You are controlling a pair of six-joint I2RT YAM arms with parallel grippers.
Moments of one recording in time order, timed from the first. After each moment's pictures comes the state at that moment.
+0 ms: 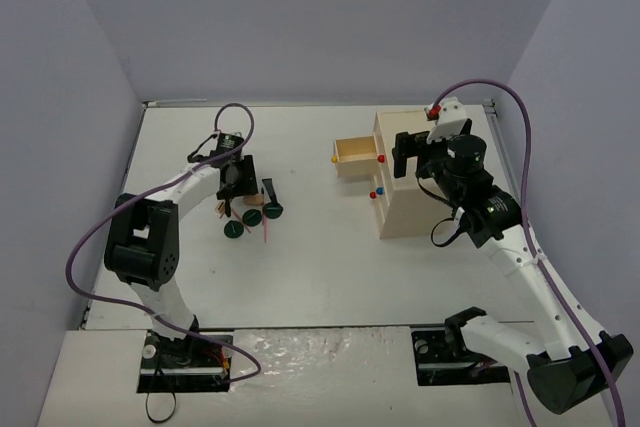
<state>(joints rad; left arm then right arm) -0.26 1.75 1.19 -0.46 -0.08 -0.39 0.38 1.02 1.05 -0.29 0.14 0.02</state>
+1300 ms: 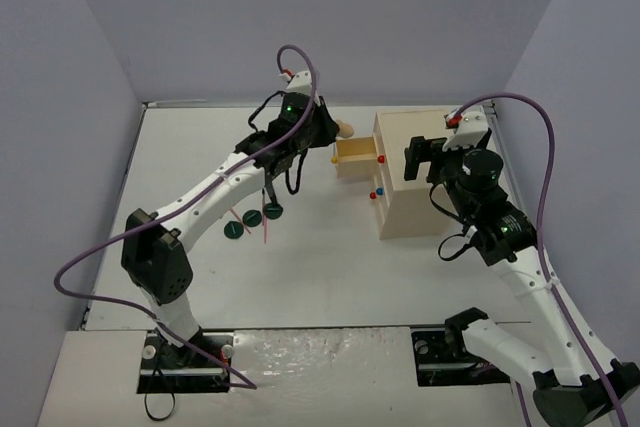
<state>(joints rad) -0.67 1.73 1.63 -0.26 -0.11 -0.61 0.38 0.91 1.00 -0.27 0.22 0.05</state>
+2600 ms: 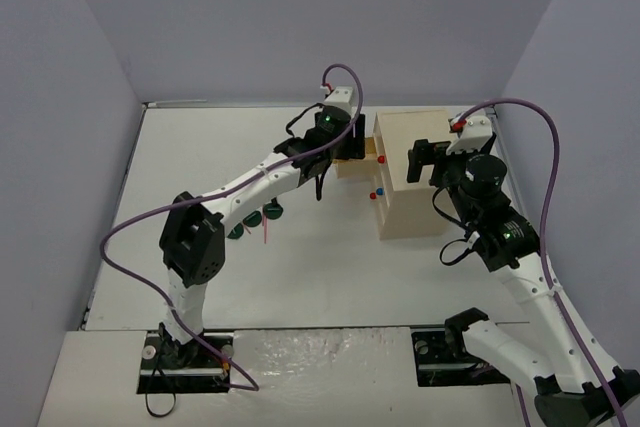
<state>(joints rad) -0.75 1.94 1.74 -0.30 -0.23 -0.44 0.38 0.87 0.97 -0.26 0.24 0.05</state>
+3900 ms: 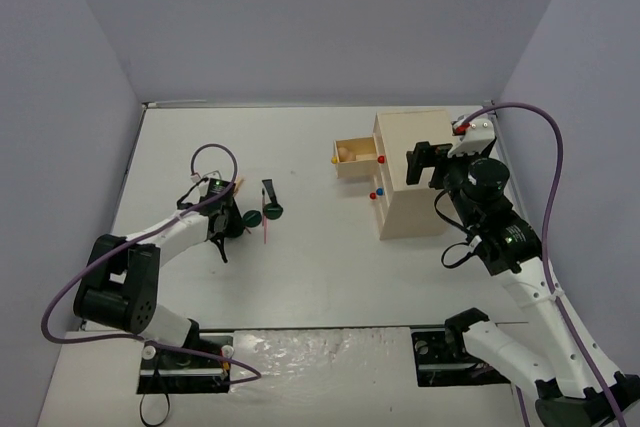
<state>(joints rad) -0.28 1.47 0.73 -0.29 -0.21 -0.61 0.38 0.85 0.96 -0.25 0.21 0.08</state>
